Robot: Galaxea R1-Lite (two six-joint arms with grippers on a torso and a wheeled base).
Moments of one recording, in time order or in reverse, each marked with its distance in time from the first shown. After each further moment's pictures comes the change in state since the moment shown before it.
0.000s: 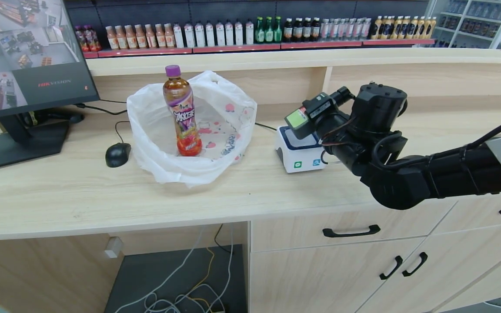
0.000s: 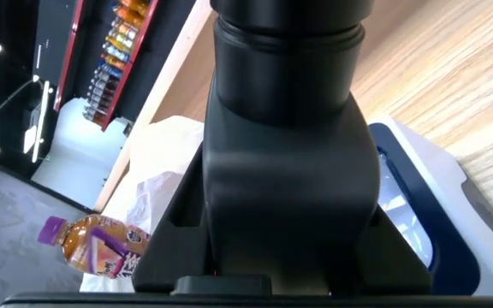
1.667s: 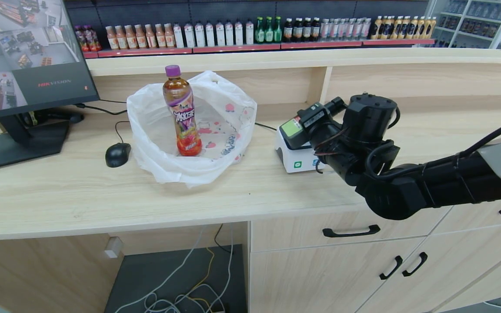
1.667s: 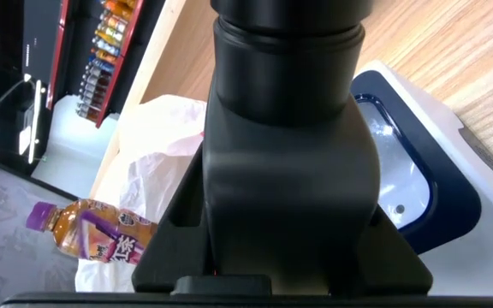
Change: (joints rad) left arm 0.000 0.000 0.000 0.000 0.000 0.000; right arm 0.034 0.000 0.048 -0.009 -0.038 0.033
